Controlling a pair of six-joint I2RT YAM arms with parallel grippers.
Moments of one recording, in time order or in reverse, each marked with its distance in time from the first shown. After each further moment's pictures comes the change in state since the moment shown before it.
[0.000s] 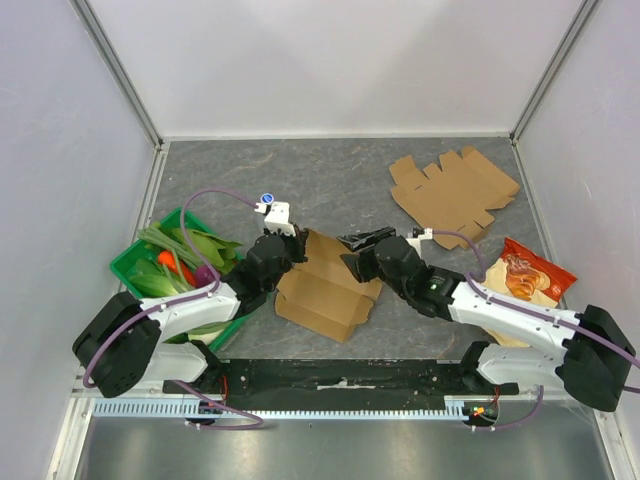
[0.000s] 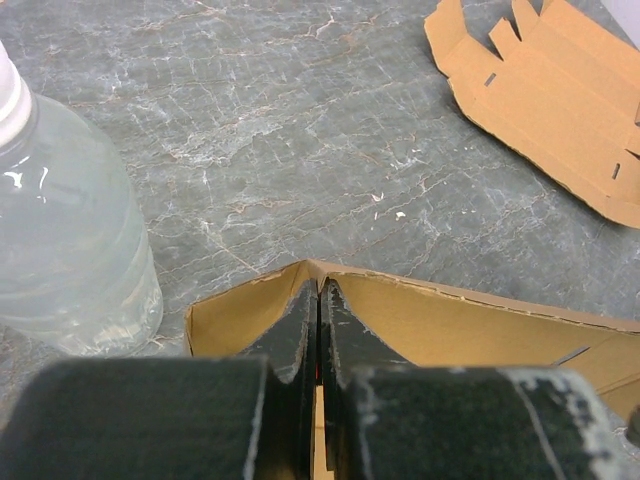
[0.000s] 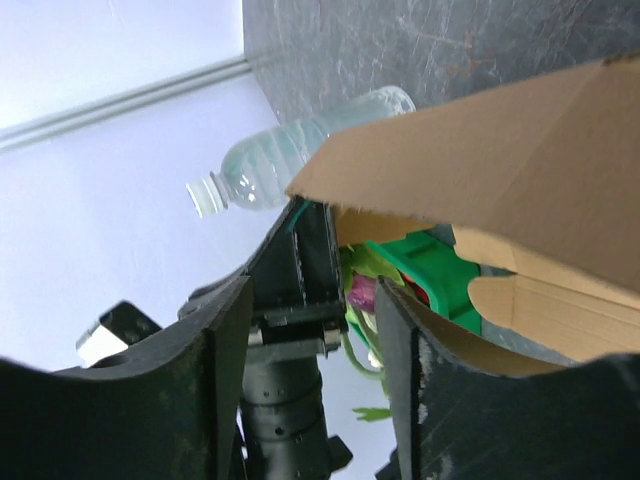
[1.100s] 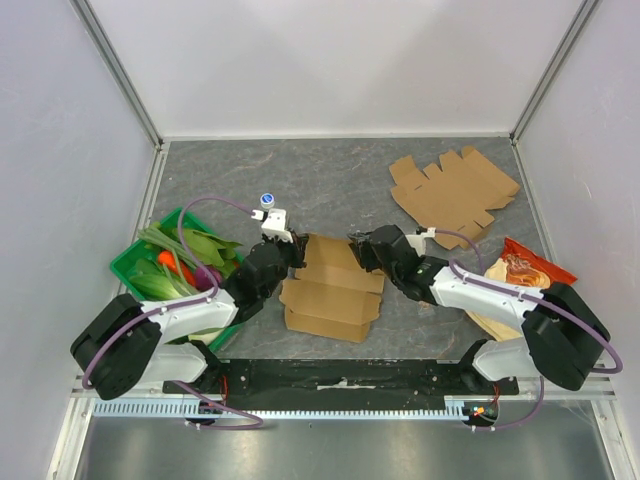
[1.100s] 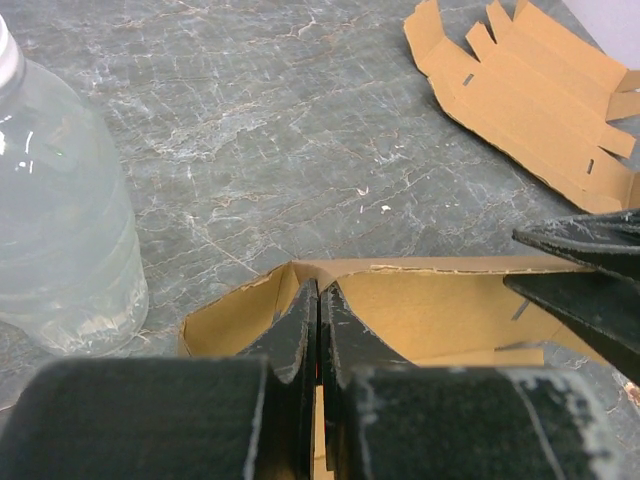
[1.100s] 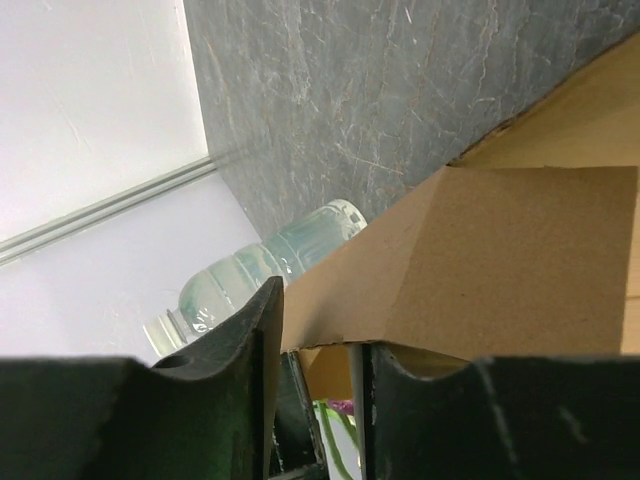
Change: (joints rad) left arm -0.006 -0.016 -0.069 0.093 0.024 -0.008; right arm -0.125 0.194 0.004 0.053 0.024 0.031
